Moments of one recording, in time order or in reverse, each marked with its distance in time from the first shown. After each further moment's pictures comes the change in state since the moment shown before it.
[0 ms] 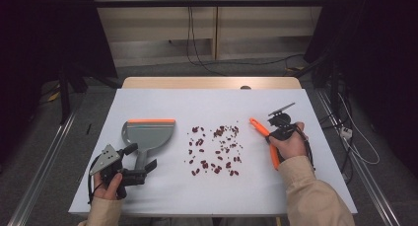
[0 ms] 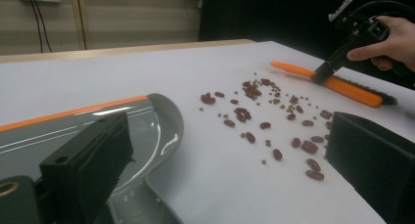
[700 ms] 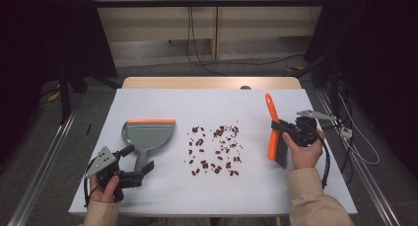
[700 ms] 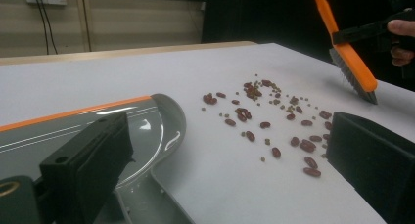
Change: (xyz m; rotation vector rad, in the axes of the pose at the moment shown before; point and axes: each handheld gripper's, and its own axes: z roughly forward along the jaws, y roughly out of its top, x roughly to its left) left arm -0.003 0.001 -0.009 -0.010 0.014 0.003; right arm -0.015 -0.044 -0.048 -0.638 0.184 0.148
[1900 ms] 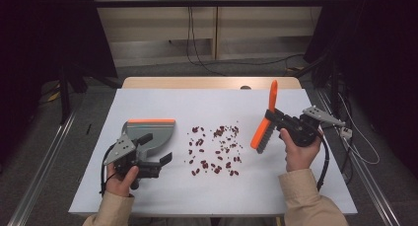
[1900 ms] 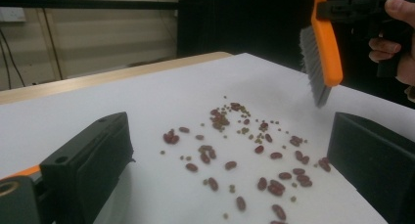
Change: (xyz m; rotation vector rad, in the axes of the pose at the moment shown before) left arm -0.030 0.038 0.039 0.001 -0.090 0.058; right arm 0.039 0.020 -0.021 -0.275 0.165 0.008
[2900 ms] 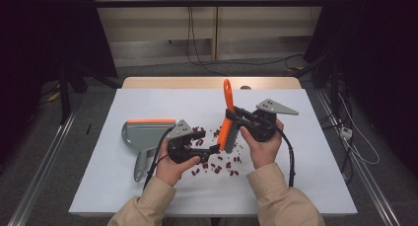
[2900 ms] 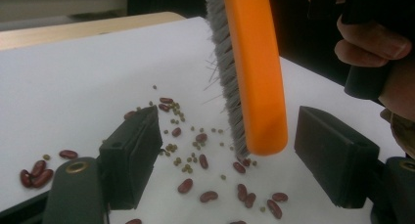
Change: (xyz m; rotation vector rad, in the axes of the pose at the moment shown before) left arm -0.052 0.021 0.115 0.183 -0.153 -0.077; right arm 0.079 0.003 0.063 0.085 0.125 -0.095
